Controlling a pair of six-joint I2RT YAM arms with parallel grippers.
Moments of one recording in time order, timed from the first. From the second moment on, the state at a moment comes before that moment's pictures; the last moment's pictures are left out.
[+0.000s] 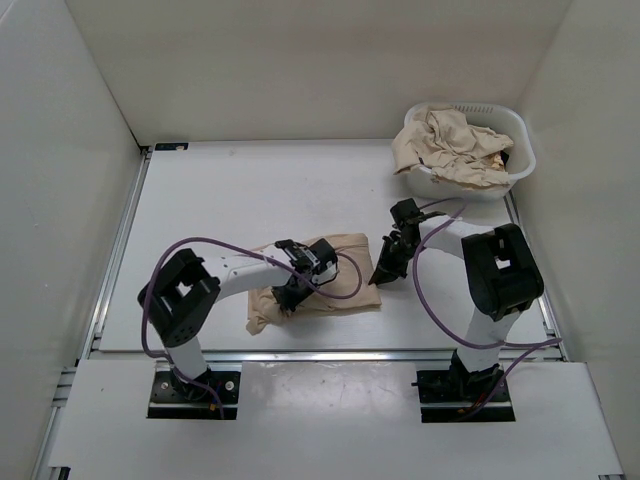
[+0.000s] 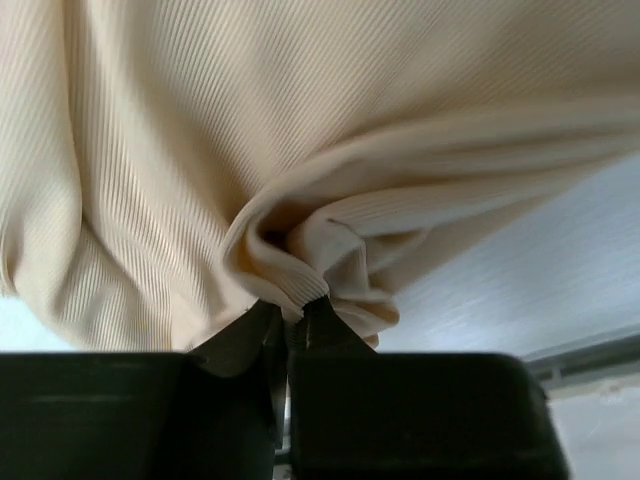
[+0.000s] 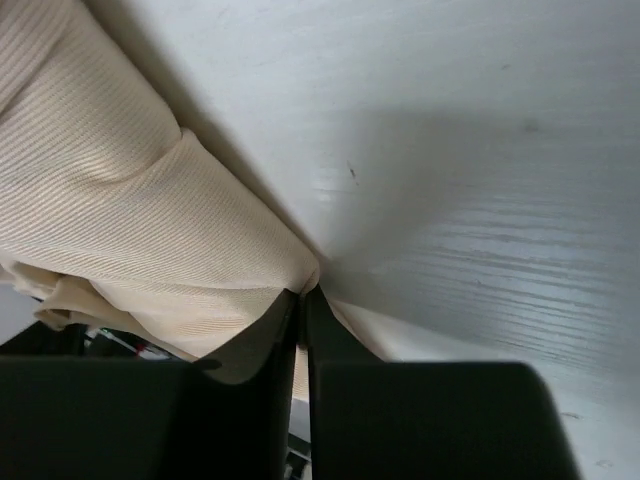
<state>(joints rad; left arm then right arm) -0.90 1.75 1.10 -0.83 -0.20 0.00 0.37 1.80 1.02 -0.59 -0.41 0.71</state>
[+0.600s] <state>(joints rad) -0.91 1.33 0.83 -1.03 -0.12 0.00 0.38 1.80 1.01 -0.60 -0.44 0.70</state>
